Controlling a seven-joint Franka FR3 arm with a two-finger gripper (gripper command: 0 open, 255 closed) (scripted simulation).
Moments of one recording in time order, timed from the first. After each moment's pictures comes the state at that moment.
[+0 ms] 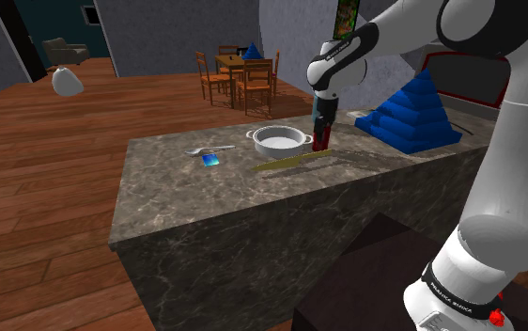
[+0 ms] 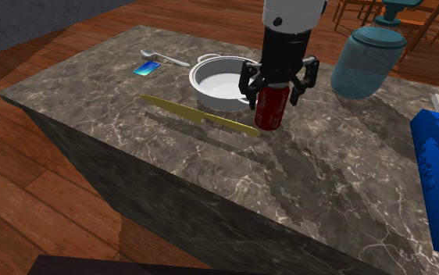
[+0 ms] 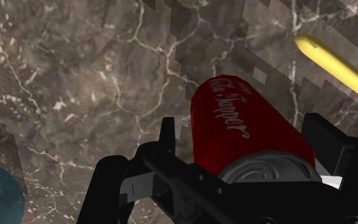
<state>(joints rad) -0.12 0.19 -0.31 -1.98 0.03 2.15 -0.65</state>
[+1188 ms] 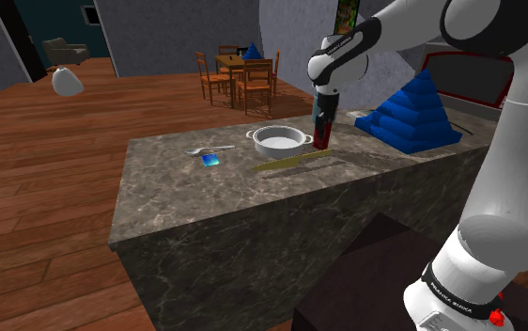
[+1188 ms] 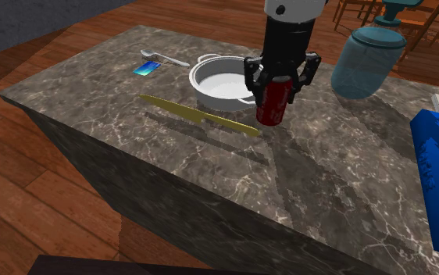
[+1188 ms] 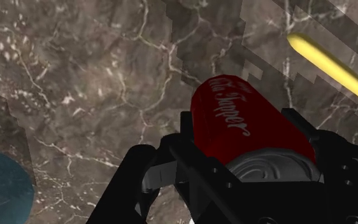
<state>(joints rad) -0.12 0.18 -0.31 -1.96 0.02 2.11 -0.65</state>
